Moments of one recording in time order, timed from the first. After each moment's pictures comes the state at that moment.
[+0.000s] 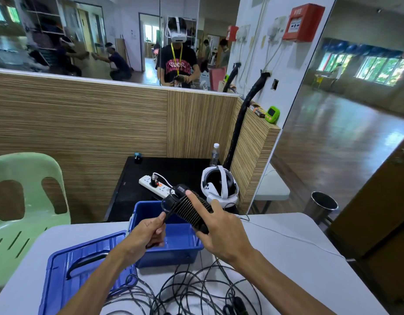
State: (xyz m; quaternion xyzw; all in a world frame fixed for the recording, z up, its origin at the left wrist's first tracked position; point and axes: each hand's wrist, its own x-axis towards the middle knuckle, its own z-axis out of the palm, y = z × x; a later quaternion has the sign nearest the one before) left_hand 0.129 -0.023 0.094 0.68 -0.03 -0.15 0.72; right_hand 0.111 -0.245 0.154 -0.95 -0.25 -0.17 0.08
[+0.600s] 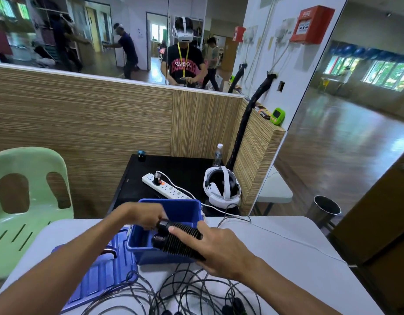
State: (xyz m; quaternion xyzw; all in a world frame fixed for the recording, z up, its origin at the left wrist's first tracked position) left_hand 0.176 -0.008 0.148 0.89 -0.18 -0.34 0.25; right_hand 0.095 -0.251 0.149 -0.90 -0.43 -0.10 -0.02
